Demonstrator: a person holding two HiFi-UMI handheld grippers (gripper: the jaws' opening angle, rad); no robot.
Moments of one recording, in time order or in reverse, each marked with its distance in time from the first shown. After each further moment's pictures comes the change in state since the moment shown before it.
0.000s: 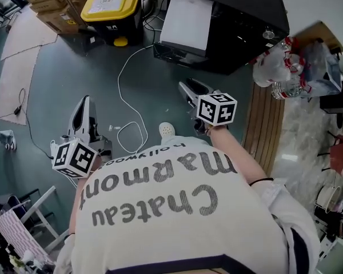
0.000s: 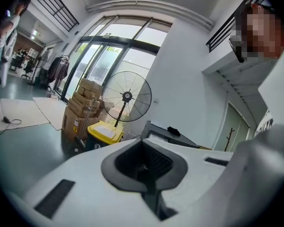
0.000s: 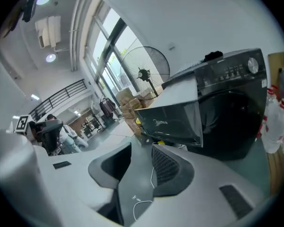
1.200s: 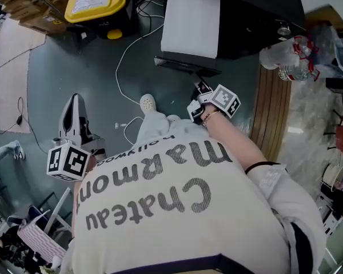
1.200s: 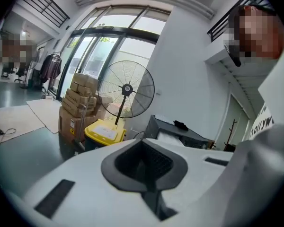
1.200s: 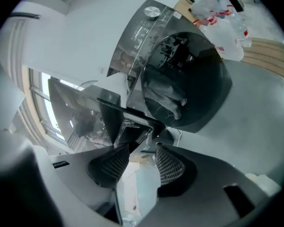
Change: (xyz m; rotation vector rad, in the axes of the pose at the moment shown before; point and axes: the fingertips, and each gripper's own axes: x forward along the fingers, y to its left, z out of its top) left arm 0.117 0.058 0.032 0.050 0.097 0.000; right arm 0.089 -0.129 -0.016 0.821 -0.274 -0.086
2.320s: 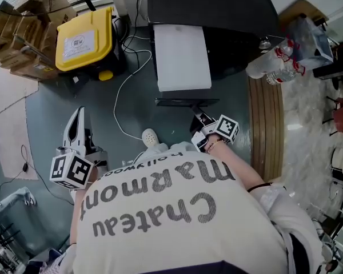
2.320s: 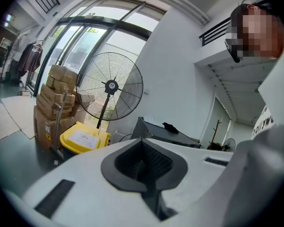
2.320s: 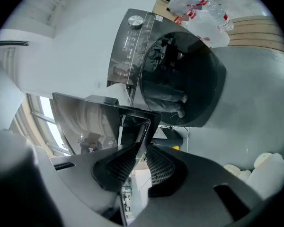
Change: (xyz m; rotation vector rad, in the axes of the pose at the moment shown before) left arm 0.104 -0.004 0.046 0.027 0.029 -0.207; right arm -0.012 0.009 0.012 0.195 -0.080 0.048
